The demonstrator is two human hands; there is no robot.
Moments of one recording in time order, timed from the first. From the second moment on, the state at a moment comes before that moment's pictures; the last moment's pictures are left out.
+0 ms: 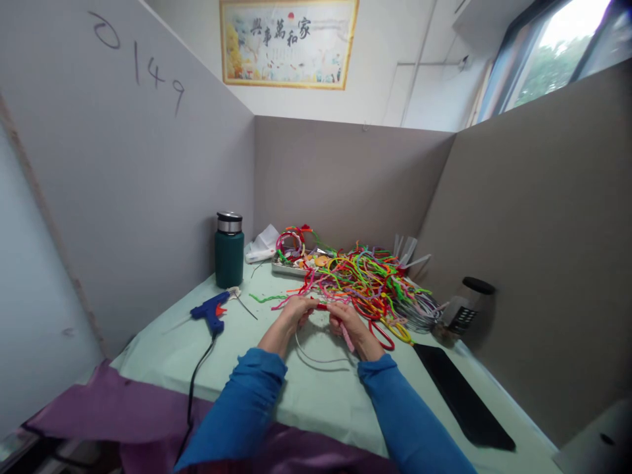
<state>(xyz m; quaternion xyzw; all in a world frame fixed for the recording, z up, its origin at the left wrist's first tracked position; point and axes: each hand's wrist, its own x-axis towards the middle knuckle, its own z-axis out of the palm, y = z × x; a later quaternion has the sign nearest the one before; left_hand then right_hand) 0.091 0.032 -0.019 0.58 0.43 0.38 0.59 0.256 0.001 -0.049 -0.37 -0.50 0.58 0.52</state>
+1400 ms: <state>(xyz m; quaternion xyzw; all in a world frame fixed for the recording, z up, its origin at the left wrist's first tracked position) 0.093 0.037 -0.032 0.85 0.35 0.38 0.04 0.261 0.006 -0.051 -0.38 -0.47 0.56 0.56</state>
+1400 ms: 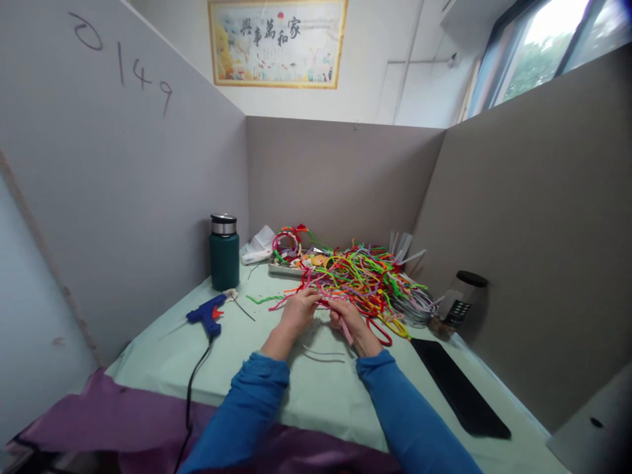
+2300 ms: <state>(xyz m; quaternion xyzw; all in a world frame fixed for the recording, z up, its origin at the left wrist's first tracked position) 0.092 0.039 -0.026 0.66 0.45 0.33 0.51 0.266 0.003 -0.047 -0.32 -0.44 0.60 0.58</state>
